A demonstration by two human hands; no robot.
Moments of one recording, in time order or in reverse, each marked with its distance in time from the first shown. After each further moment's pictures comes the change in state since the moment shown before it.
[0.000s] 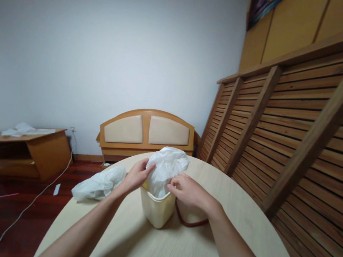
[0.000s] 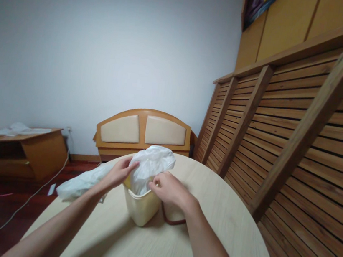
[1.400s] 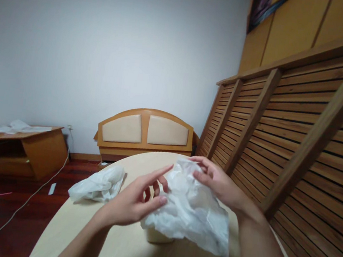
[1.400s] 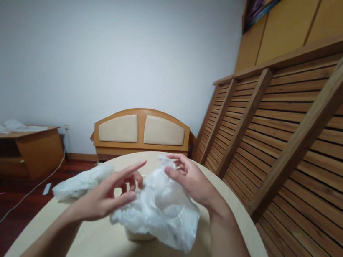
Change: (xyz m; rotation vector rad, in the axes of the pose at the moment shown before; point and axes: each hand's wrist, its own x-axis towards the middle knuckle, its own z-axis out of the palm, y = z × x) left_hand -0.066 0.068 -0.005 0.120 -0.432 0.216; right_hand -0.017 -0.047 -0.072 0.636 0.127 0.240
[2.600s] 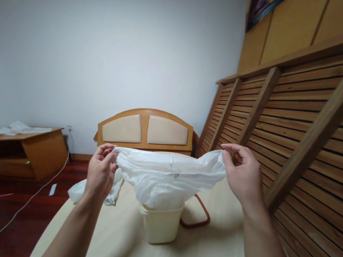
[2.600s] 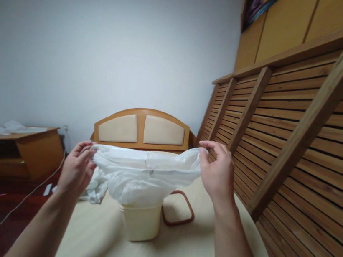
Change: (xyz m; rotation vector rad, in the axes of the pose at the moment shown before) left_hand 0.016 -0.035 -0.053 -0.581 1.133 -0.058; right_hand 0.008 0.007 -0.042 -0.620 0.876 -0.522
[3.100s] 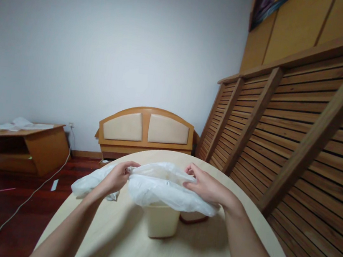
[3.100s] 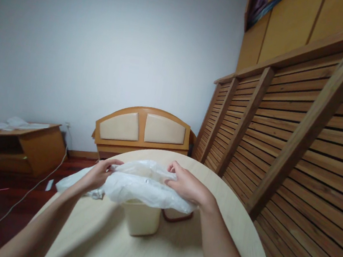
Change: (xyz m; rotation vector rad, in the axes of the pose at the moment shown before) left_hand 0.004 -0.036 -0.036 0.856 -0.667 -0.068; right_hand -0.042 0.004 0.032 0.048 -1.068 0.187
